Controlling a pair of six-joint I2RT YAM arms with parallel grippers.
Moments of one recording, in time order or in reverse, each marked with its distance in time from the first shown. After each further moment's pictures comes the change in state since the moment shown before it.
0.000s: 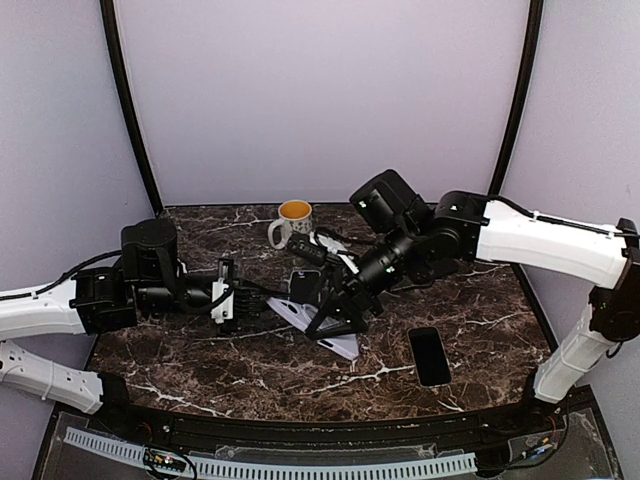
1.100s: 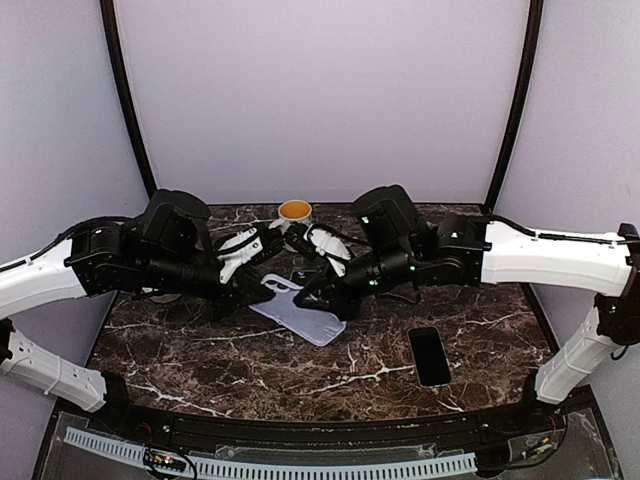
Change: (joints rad) left arm 0.006 0.143 0.332 -0.617 -0.247 -0.671; right arm 0.072 -0.050 -0.128 0.286 0.449 0.139
